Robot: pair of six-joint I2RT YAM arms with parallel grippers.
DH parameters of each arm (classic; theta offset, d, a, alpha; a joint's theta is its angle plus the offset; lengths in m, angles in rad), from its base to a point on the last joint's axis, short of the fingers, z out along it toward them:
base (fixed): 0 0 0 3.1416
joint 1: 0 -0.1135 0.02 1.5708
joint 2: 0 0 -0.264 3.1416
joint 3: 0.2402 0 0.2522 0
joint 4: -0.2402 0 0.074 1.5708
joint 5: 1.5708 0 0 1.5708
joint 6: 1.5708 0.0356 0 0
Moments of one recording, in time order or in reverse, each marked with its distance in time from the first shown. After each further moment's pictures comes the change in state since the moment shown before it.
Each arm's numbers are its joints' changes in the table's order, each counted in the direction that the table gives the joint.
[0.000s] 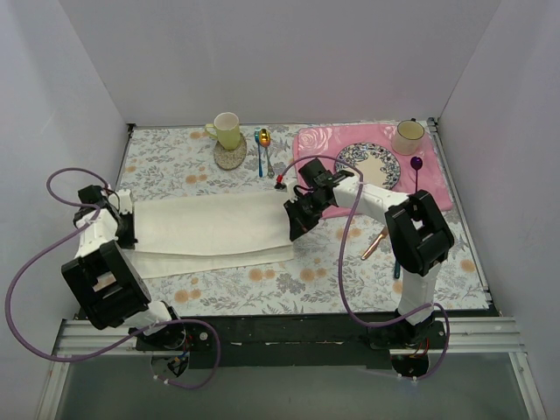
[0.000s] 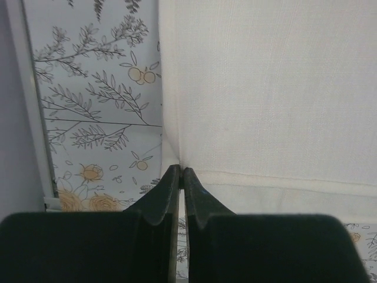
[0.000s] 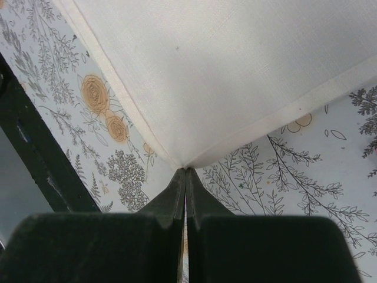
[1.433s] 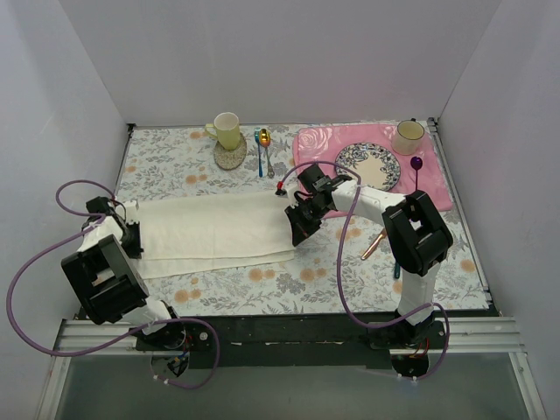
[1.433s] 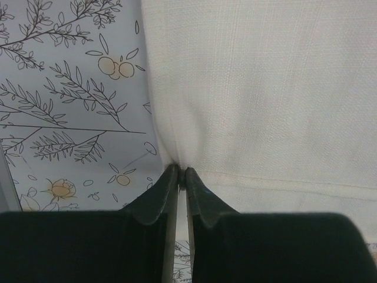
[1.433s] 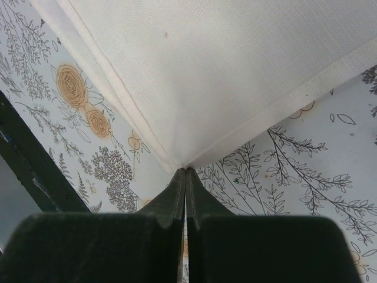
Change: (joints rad) left arm -0.009 0.038 -0.111 0.127 0.008 0.006; right arm -0.013 0.002 -0.043 0.009 0.043 0.009
